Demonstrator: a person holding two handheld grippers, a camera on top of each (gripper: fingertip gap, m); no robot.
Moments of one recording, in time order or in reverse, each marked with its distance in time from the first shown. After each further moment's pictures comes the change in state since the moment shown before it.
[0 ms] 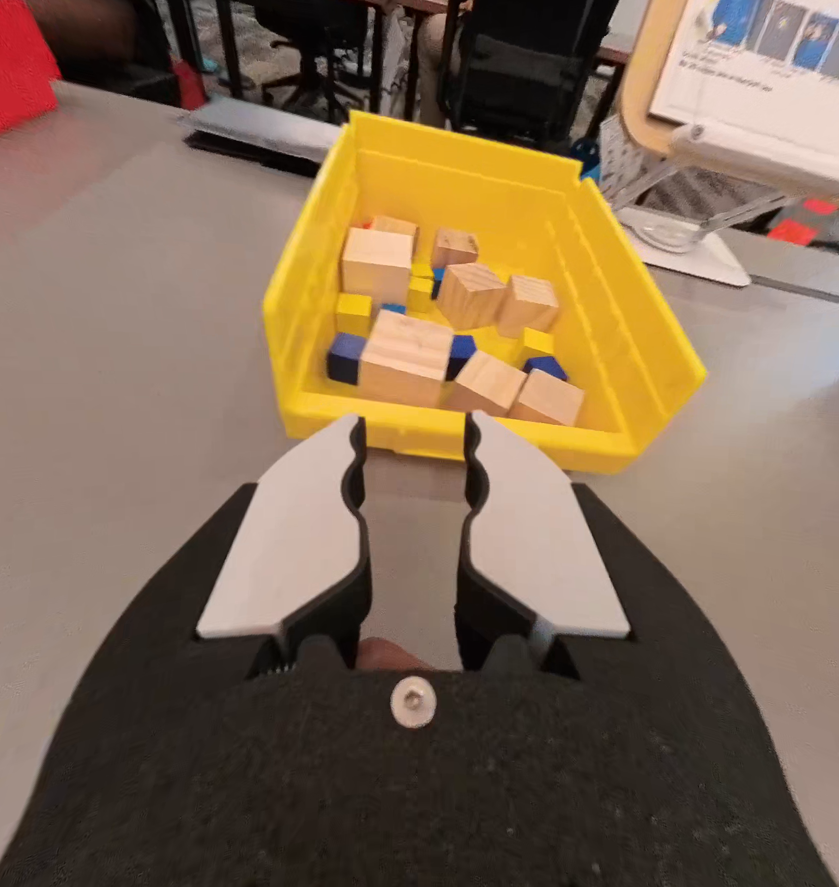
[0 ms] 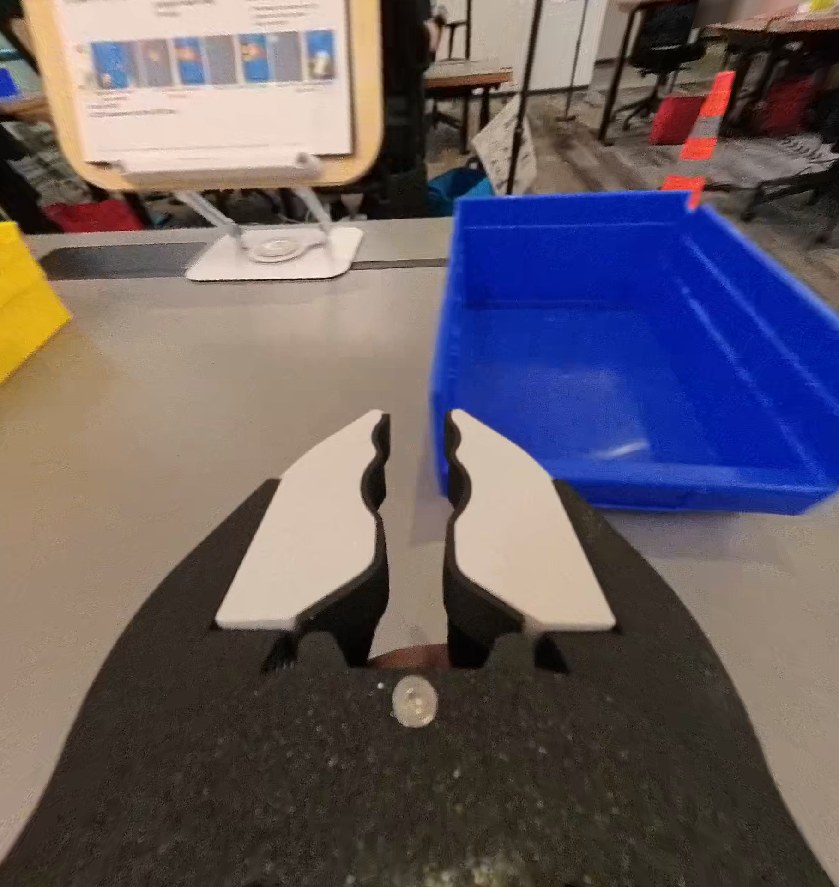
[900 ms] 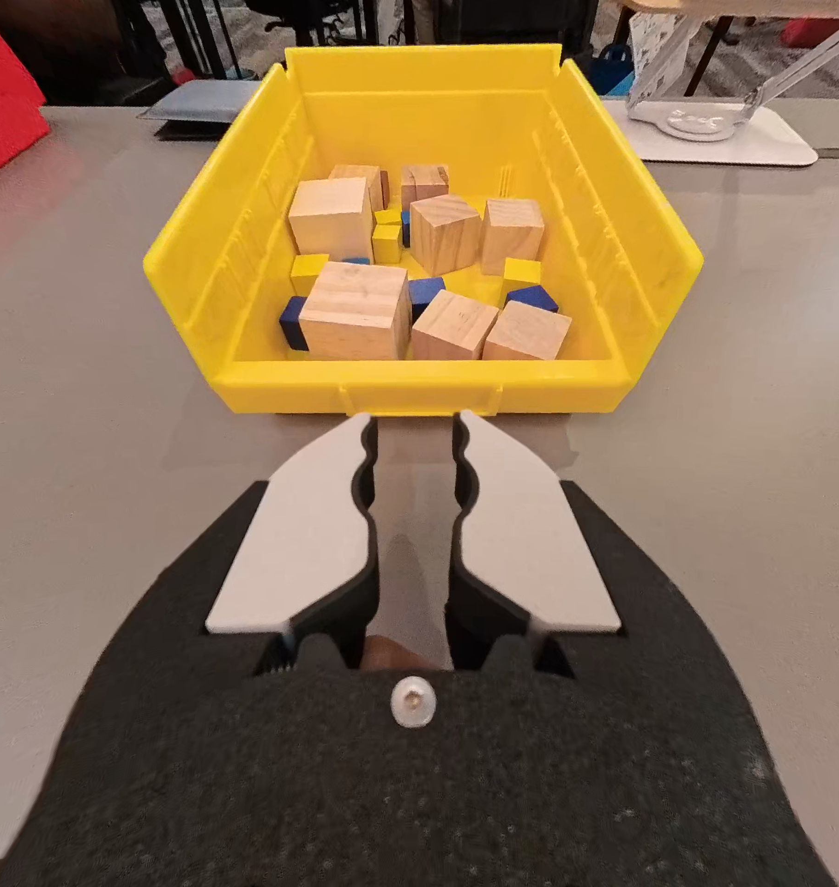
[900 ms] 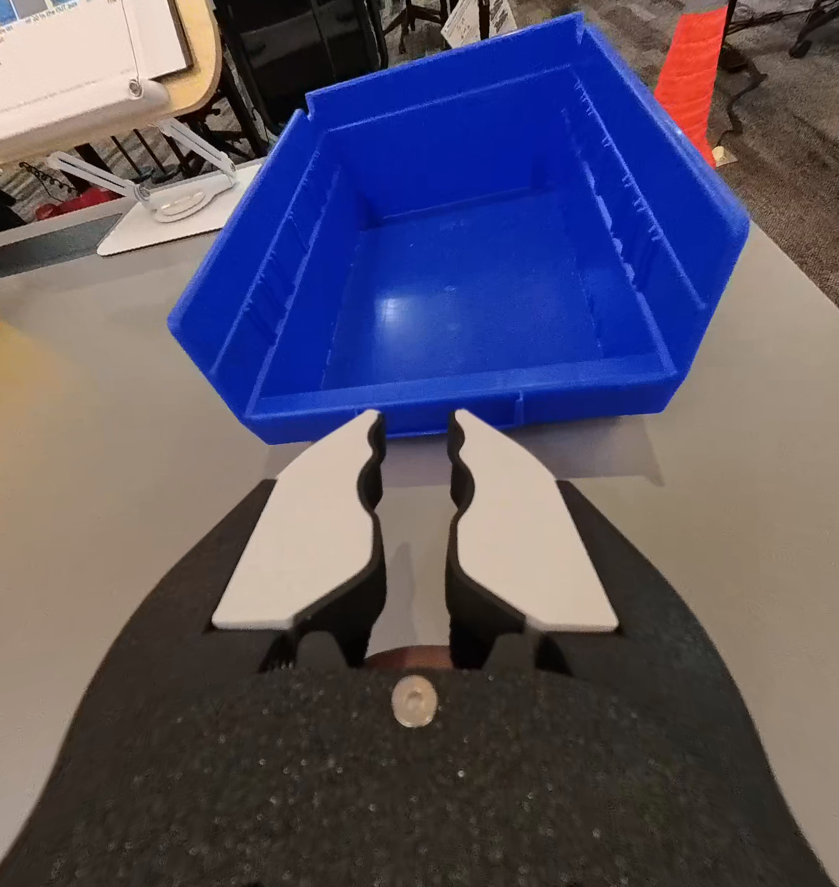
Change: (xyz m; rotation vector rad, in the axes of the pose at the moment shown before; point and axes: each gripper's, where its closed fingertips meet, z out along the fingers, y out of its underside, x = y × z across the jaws) left arm 0.018 0.032 0.005 -0.059 -0.067 0.186; right arm 0.106 0.047 0.004 -0.131 -0.015 0.172
